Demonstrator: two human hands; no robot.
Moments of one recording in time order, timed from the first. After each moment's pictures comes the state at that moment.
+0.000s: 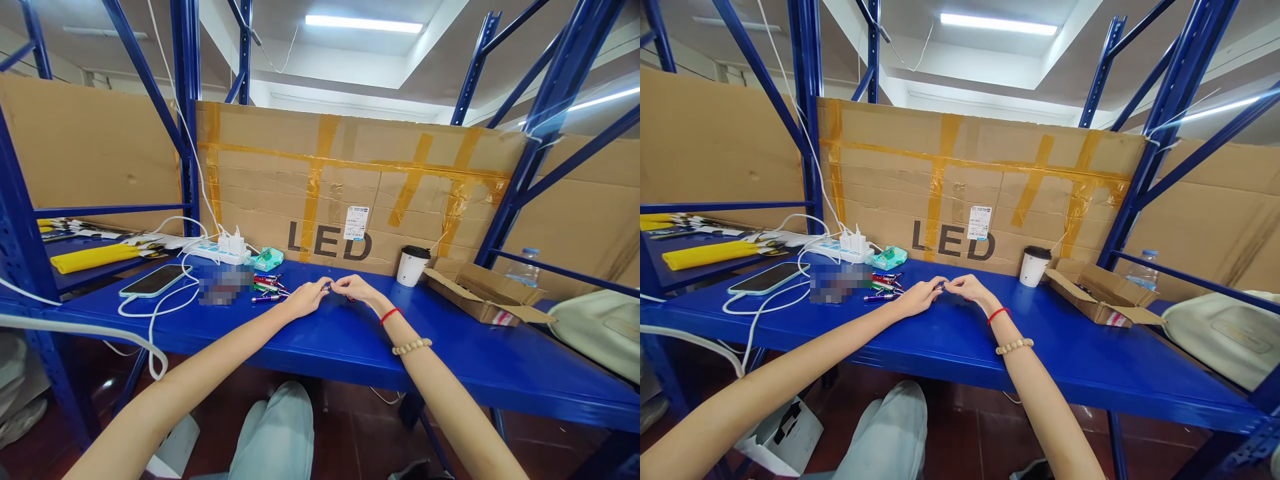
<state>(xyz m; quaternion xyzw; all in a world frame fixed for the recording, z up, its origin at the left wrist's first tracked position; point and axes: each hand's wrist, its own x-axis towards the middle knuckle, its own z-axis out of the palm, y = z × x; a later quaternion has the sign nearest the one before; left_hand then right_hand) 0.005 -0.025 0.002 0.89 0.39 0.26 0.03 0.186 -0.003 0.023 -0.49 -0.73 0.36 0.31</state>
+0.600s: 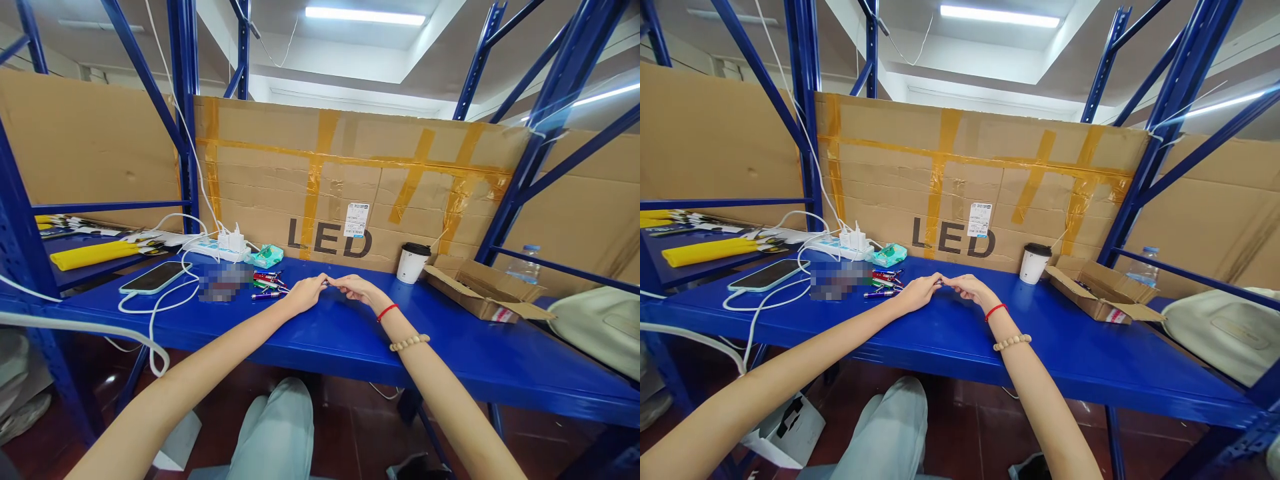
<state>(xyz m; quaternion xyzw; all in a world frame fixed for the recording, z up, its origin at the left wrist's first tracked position) 0.009 -0.017 -0.001 0.87 0.43 0.24 0.00 0.180 0.003 0.022 -0.55 -0.64 0.45 0.30</state>
